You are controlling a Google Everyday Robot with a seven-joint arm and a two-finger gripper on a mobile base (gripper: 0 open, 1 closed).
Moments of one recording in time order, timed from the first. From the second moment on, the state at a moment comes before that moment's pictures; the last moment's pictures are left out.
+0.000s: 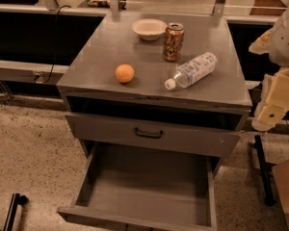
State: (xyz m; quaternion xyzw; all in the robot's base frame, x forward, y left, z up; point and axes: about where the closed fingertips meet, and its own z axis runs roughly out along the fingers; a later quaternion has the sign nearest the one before) arm 0.438 -0.217 0.976 -0.60 0.78 -0.03 0.16
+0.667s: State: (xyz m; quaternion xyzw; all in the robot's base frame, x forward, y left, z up) arm 0.455 -0.187 0.973 -0.63 0.75 -0.03 0.18
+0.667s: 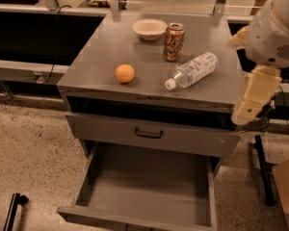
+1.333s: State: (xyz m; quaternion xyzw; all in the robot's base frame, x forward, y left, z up) arm 0.519 -0.050 0.953 -0.73 0.64 0.04 0.23
